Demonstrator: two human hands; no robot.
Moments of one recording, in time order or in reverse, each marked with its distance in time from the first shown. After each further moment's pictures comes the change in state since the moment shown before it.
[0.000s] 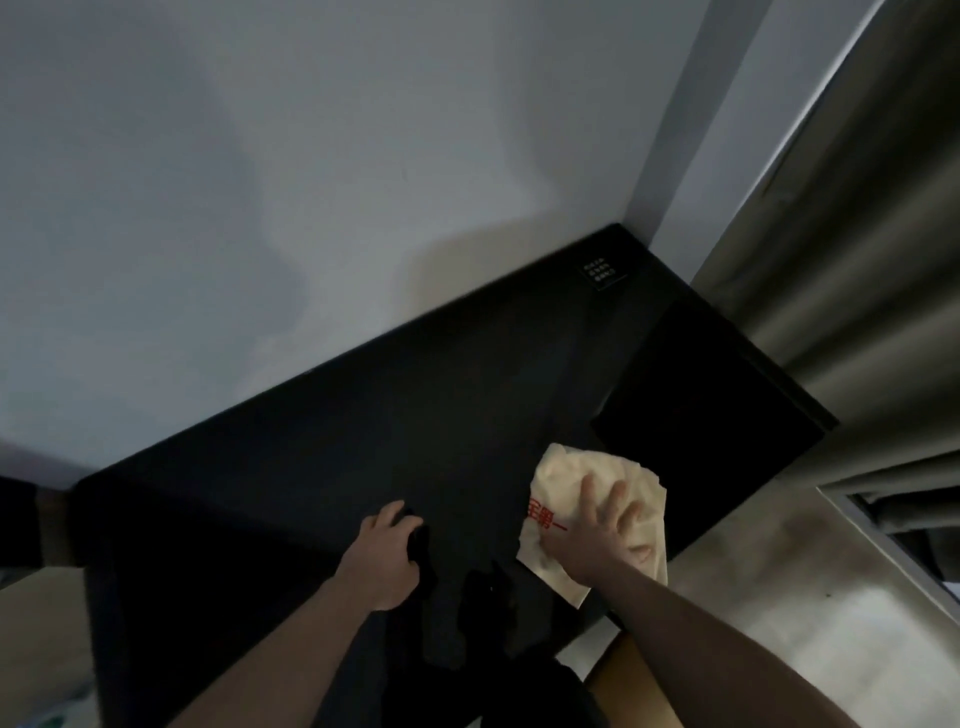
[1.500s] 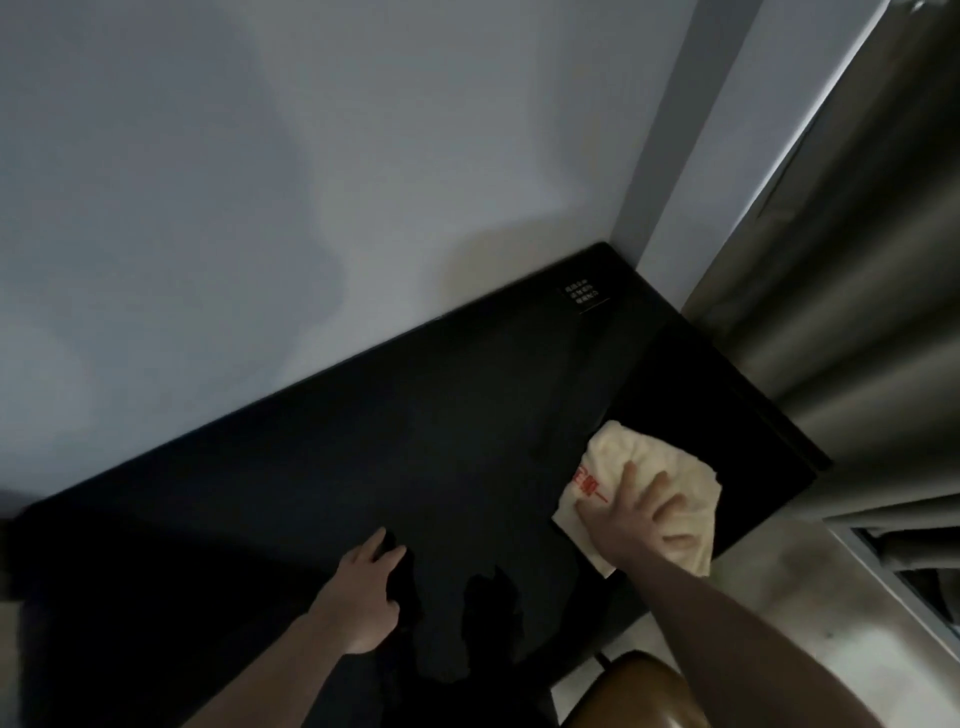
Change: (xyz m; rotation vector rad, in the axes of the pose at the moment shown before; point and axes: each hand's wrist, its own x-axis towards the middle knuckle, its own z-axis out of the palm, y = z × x) left_hand 0.027 0.048 0.001 -0.014 -0.069 -0.094; right_hand 0.090 0.038 -0.084 0.099 0.217 0.090
